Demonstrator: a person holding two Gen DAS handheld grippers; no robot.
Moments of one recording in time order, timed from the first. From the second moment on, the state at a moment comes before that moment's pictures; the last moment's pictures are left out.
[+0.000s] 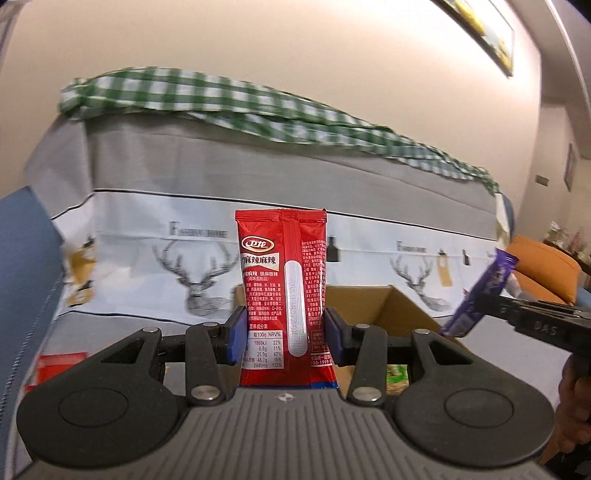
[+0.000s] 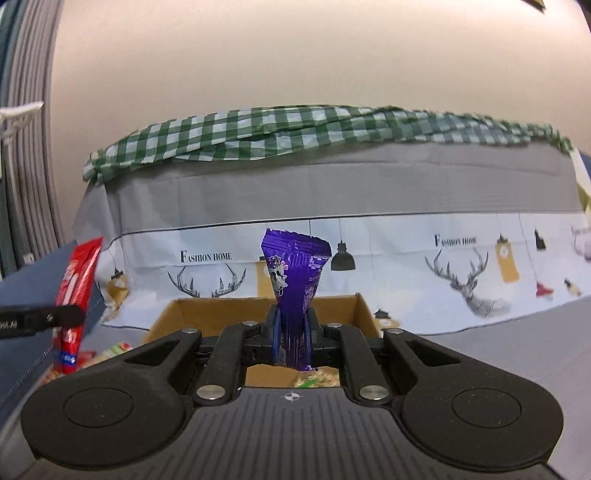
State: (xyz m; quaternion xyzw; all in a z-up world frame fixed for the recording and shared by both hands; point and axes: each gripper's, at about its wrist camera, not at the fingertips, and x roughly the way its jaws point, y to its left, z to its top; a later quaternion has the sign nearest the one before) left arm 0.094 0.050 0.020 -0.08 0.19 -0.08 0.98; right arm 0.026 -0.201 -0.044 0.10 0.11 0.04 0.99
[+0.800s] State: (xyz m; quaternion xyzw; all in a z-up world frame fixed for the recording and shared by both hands) left arm 0.131 -0.010 0.001 -0.06 0.19 -0.14 0.97; right arm 0.022 -0.203 -0.048 0.07 0.12 0.01 0.99
